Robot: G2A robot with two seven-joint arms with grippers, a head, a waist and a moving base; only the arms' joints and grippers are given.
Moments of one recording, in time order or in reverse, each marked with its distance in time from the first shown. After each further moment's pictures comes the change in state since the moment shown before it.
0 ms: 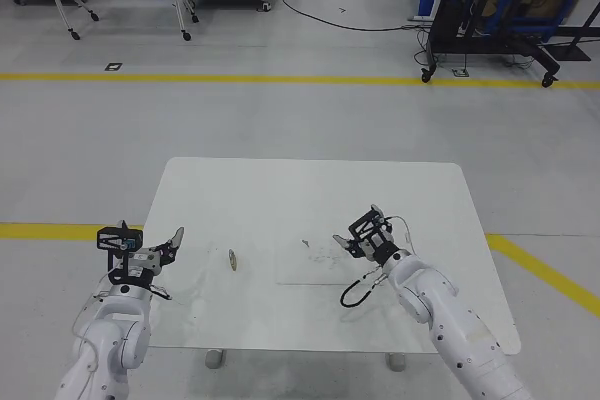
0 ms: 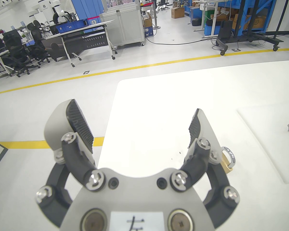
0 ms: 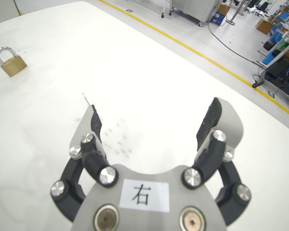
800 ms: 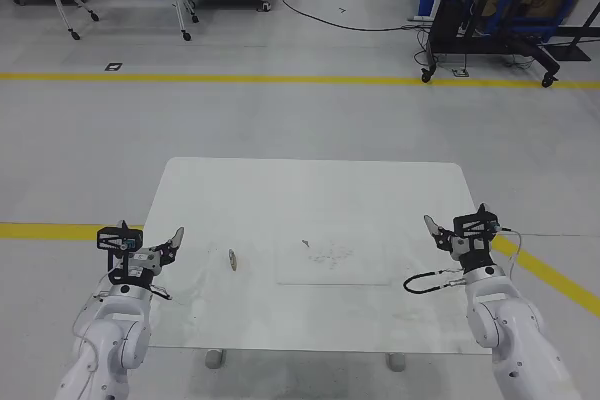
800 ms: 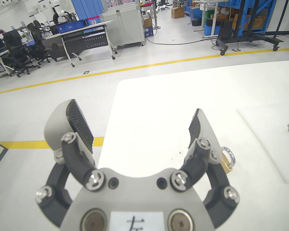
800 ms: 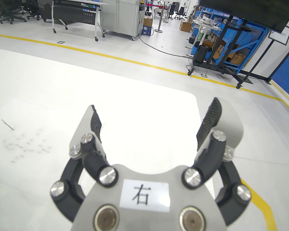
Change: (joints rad) left arm 0.000 0.000 0.000 0.000 0.000 0.000 0.000; right arm -0.356 0.059 0.448 -0.296 0.084 0.215 -0.094
